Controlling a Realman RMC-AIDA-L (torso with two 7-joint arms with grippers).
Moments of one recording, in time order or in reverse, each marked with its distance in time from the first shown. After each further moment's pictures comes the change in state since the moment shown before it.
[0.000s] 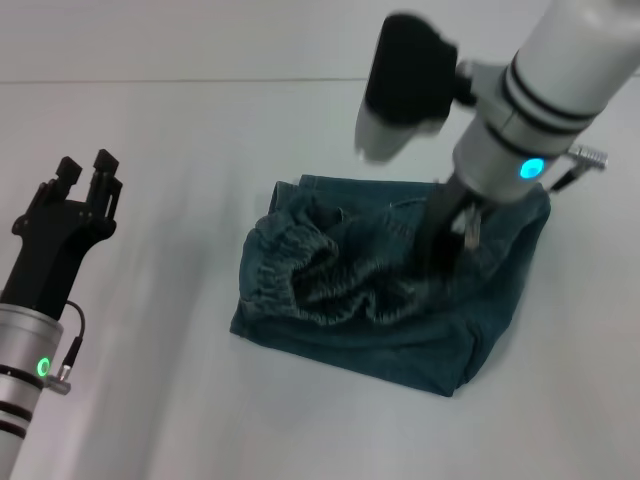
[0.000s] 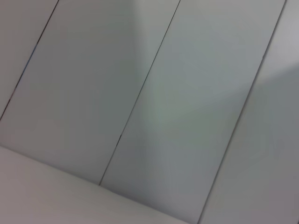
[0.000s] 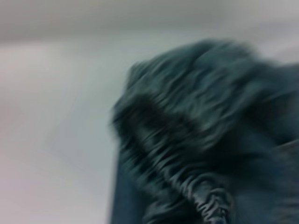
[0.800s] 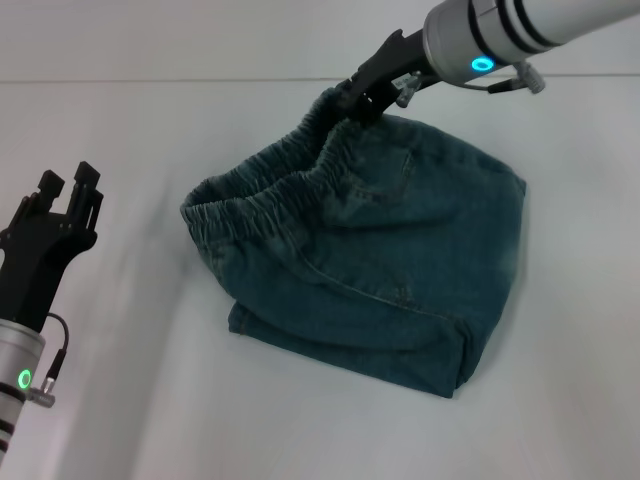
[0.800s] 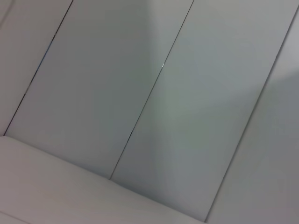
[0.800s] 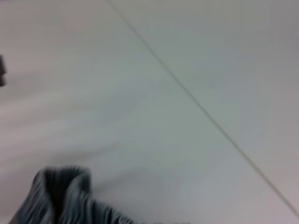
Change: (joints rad) left arm 0.019 0.000 -0.001 0.047 0.006 0.008 -0.068; right arm 0.000 0.009 0.160 0.127 0.123 0.541 -0.040
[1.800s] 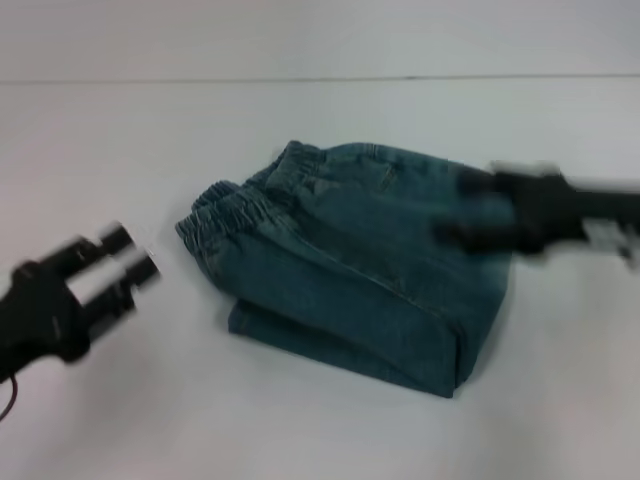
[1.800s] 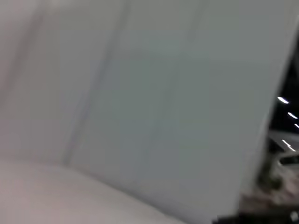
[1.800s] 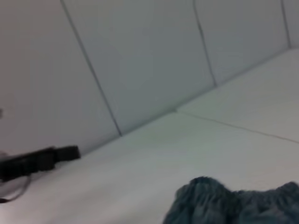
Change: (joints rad) left arm 0.050 0.045 0.640 0.596 0.059 0.529 -0.532; right arm -0.558 -0.021 0.413 0.017 0.632 -0.539 -0.618
